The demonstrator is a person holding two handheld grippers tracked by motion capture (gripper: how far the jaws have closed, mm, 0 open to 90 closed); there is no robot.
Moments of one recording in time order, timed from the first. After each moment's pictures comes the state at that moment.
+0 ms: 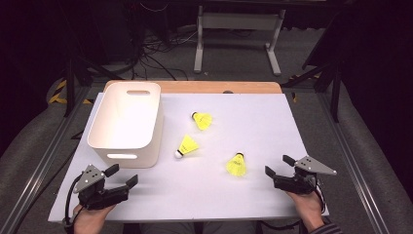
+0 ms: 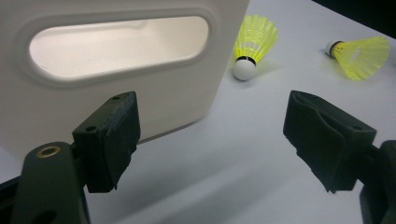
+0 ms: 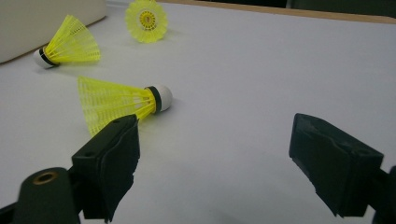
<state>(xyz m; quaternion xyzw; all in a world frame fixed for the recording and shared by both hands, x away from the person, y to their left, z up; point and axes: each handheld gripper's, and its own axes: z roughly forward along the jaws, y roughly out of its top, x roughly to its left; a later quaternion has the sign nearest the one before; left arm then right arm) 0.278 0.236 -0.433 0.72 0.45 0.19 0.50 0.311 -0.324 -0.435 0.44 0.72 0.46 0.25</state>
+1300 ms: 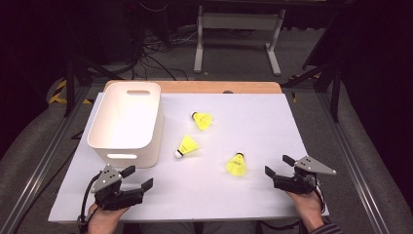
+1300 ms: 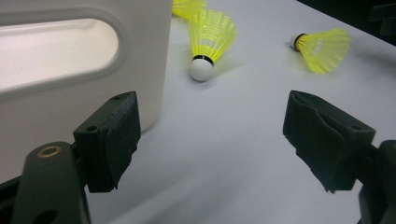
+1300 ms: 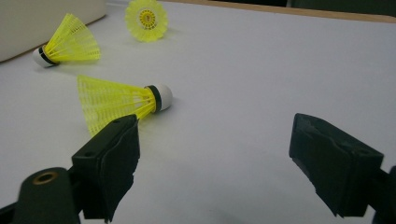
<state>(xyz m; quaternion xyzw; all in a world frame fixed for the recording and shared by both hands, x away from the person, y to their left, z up) 0.279 0.200 -0.432 0.74 0.42 0.16 0.50 0.312 -0.324 -0.436 0.44 0.73 0.46 0.25</state>
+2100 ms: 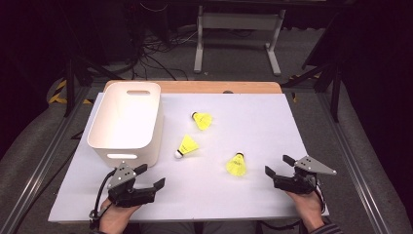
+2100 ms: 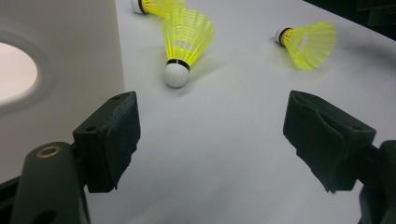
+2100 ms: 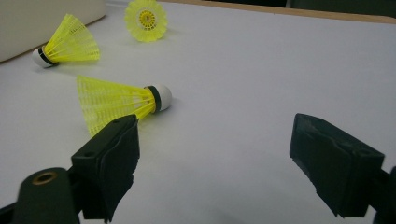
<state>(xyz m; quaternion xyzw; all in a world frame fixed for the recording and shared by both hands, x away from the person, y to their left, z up) 0.287 0.173 -0.431 0.76 0.39 0.15 0.49 0.312 -0.324 -0.436 0.44 0.73 0.46 0.26</state>
